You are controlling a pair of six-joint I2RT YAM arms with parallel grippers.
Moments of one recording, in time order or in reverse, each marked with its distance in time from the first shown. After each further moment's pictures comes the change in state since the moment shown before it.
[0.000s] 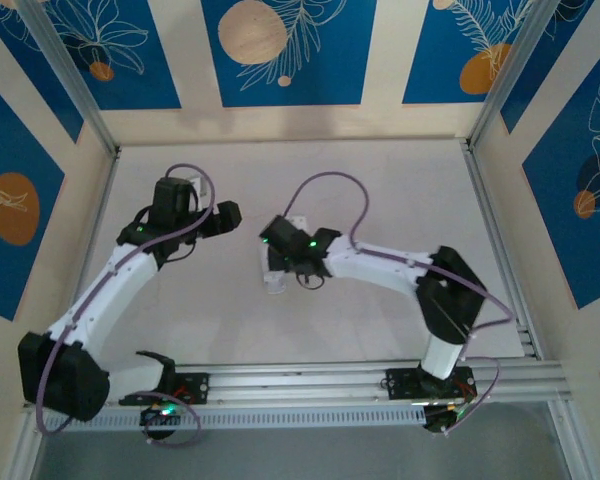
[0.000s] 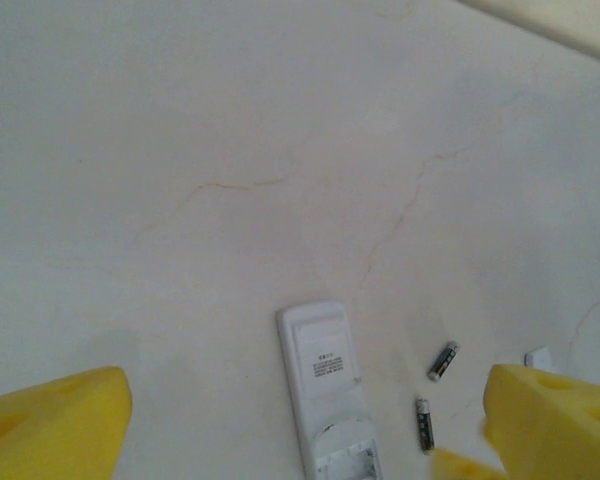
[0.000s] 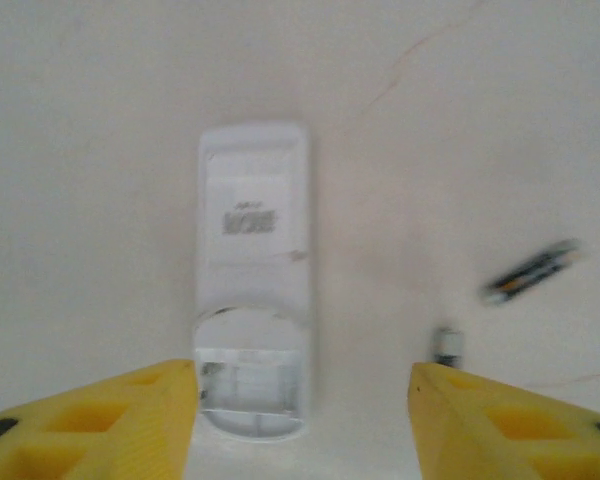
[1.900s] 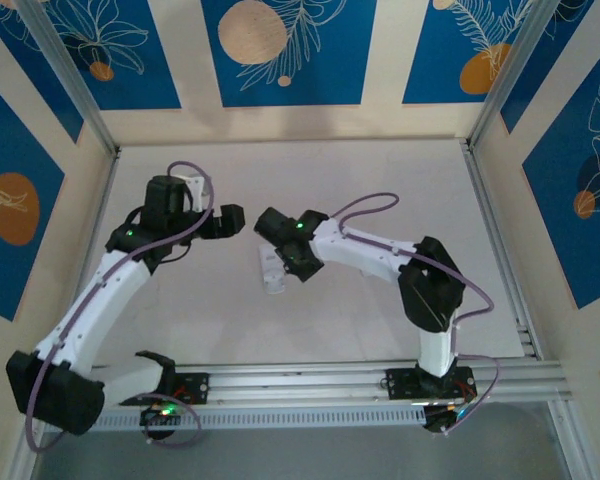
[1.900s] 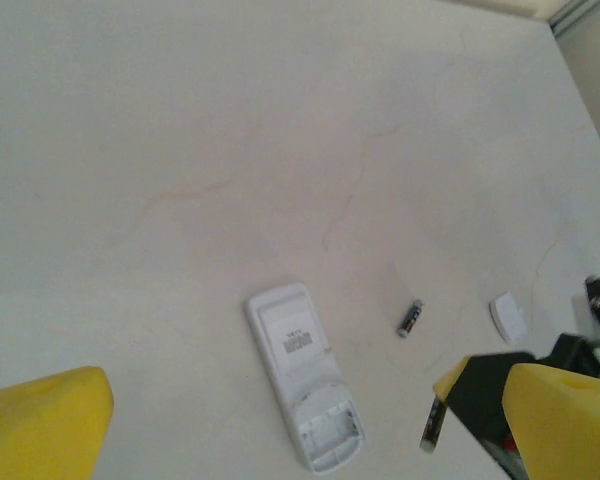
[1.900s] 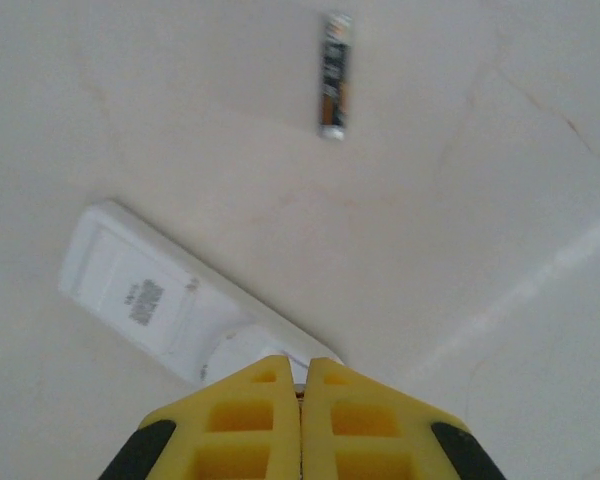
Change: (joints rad) left arm -0.026 -0.123 0.024 -0.063 0.034 0.143; right arm 0.011 0.184 0.258 -0.424 -0.038 1.048
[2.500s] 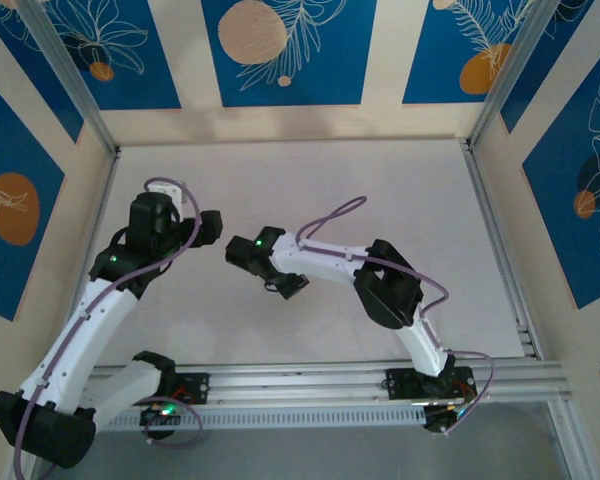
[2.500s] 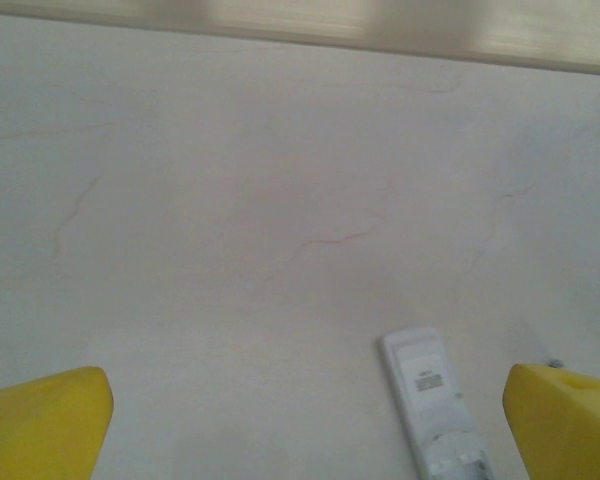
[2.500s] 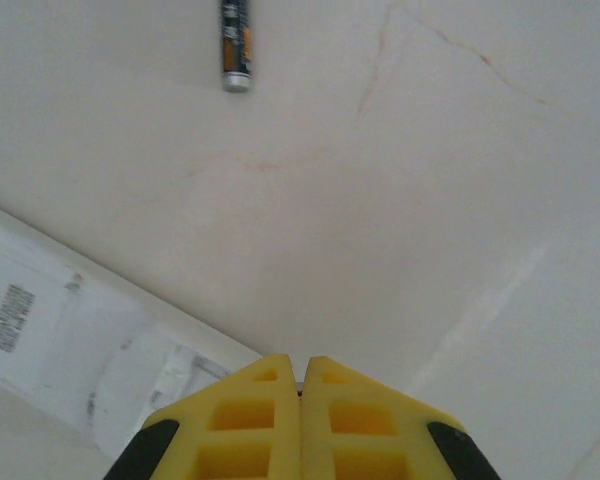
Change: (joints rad) left arm -0.010 -0.159 -0.086 -0.007 -0.311 0.047; right arm 0.119 0.235 0.218 -0.232 0.141 0.178
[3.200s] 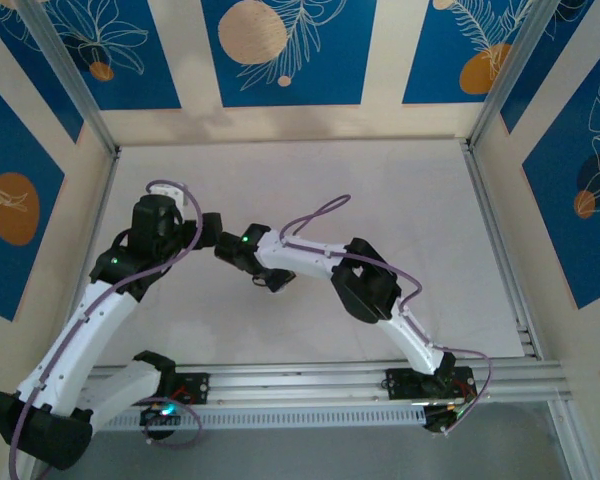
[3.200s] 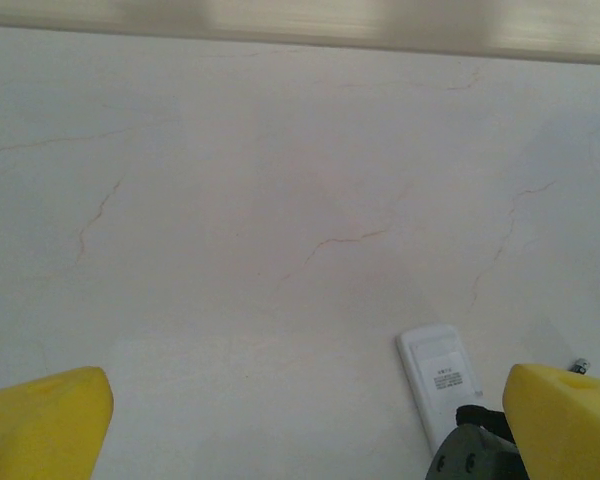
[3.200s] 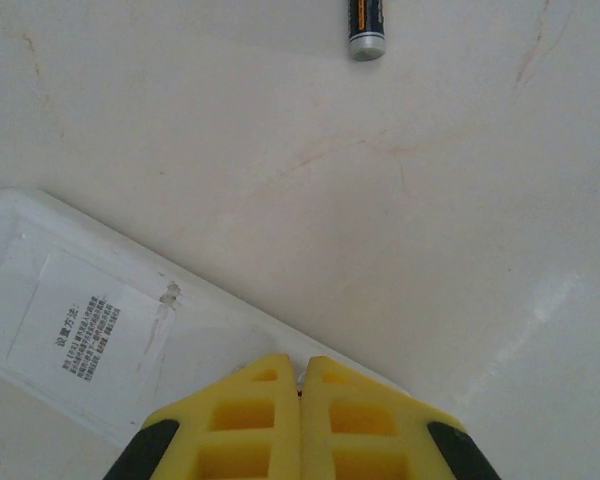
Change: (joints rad) left arm -0.037 -0.008 0.000 -0.016 -0.054 0.011; right arm -0.014 0.172 0.179 0.002 0.042 0.007
